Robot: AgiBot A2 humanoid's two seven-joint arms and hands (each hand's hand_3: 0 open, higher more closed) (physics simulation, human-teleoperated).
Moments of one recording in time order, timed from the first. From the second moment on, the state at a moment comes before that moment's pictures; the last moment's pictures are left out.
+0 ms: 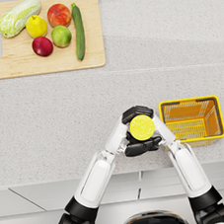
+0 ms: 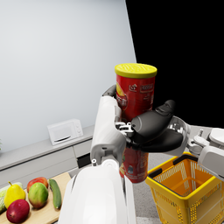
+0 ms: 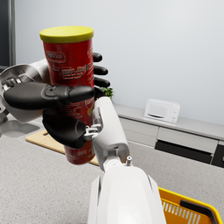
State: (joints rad) left arm 0.60 1.51 0.51 -1.64 1.43 -0.02 0.00; right arm 0.50 -1.46 0.37 1.59 1.43 0.22 0.00
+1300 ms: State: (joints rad) left arm 0.61 1.46 -0.12 -1.62 1.42 0.00 0.00; right arm 0.57 -1.48 -0.19 1.57 1.42 0.01 0.00
